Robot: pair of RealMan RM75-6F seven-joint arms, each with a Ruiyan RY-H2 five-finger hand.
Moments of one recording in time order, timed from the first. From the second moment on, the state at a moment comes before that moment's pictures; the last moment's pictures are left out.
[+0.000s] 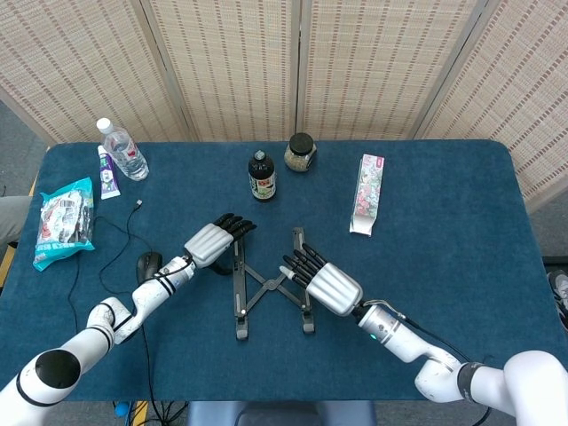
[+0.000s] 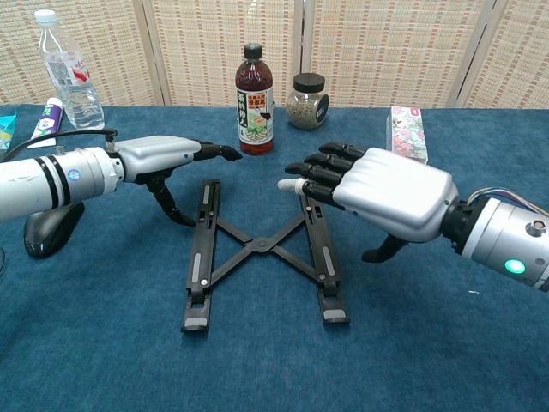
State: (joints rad) left arm -0.94 -1.84 0.04 -0.57 1.64 0.92 -0.60; right arm 0.69 -1.70 0.00 -1.13 -1.74 1.14 -0.41
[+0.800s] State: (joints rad) left arm -0.94 -1.85 0.05 -0.54 1.62 0.91 -0.63; right arm 0.71 -1.87 -0.02 -0.86 -1.79 1.23 -0.32
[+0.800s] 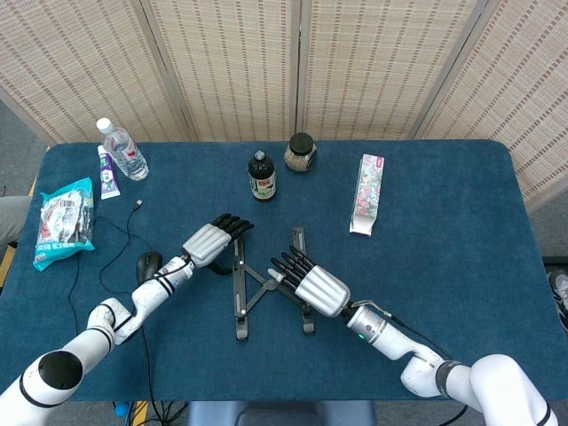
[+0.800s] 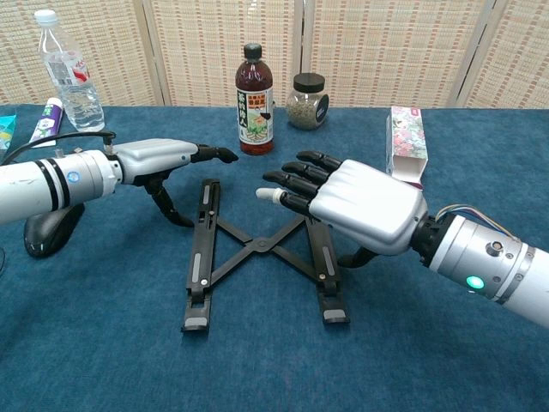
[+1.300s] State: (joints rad) left arm -0.94 -1.85 0.05 -0.55 1.62 0.90 -0.62; right arm 0.72 -1.96 -0.03 -0.71 -1.81 1.29 -0.26
